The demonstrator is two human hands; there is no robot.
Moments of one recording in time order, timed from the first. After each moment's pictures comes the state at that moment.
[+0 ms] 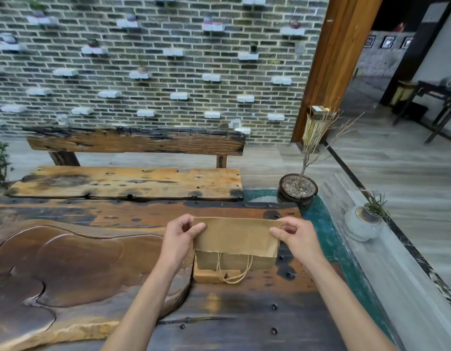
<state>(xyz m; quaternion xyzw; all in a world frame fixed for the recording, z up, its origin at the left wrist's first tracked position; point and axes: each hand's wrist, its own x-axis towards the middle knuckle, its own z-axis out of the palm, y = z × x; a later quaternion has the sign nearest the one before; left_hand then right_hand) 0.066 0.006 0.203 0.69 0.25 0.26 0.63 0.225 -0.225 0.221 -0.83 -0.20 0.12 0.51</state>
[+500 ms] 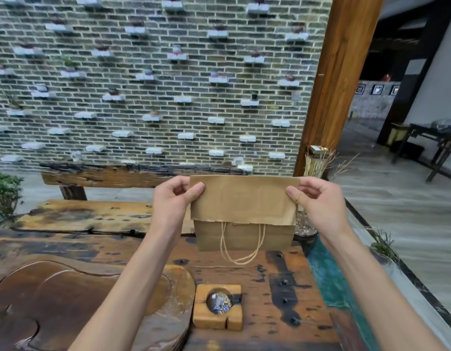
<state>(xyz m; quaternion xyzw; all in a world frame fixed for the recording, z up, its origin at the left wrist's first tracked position) 0.076 0.008 0.377 0.63 0.14 0.42 0.64 0.219 -0.217 0.402 -0.71 -0.30 -0.05 0.64</state>
